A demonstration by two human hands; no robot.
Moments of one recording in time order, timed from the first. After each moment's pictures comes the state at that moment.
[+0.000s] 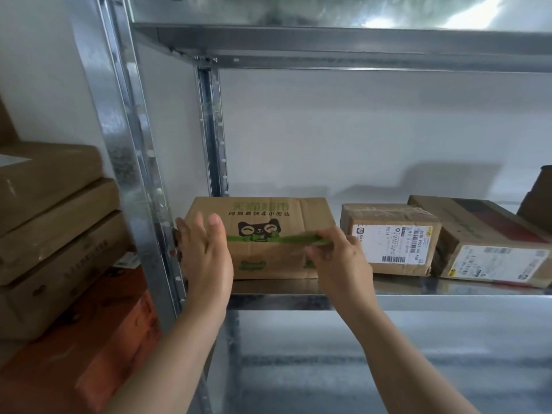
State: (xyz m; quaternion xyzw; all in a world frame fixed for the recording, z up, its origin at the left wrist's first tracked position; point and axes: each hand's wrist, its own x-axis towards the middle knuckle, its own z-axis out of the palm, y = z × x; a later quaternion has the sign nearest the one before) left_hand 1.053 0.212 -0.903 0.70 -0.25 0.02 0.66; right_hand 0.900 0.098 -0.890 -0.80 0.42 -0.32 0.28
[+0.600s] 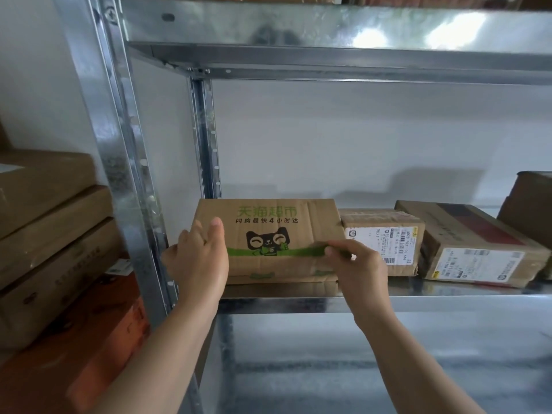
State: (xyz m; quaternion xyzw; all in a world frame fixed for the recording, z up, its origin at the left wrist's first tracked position) left_hand 1.045 0.212 -0.880 0.80 -0.20 0.04 0.56; right_hand 0.871 0.081 -0.895 -0.69 0.39 -0.45 0.41
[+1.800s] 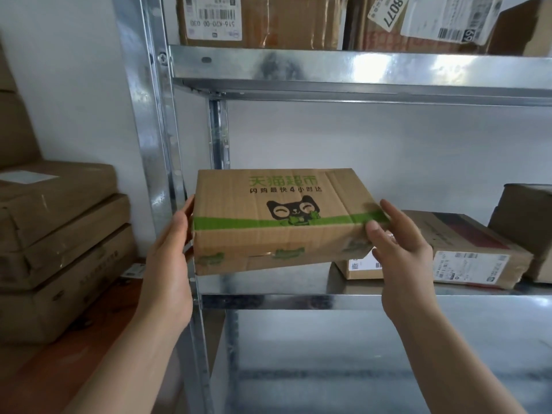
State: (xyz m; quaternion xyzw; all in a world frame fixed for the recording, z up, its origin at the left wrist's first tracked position) left_hand 1.025 0.296 -0.841 0.49 -0.28 -0.11 0.82; right_hand 0.823 0.115 -0.844 -0.54 0.23 -0.59 0.56
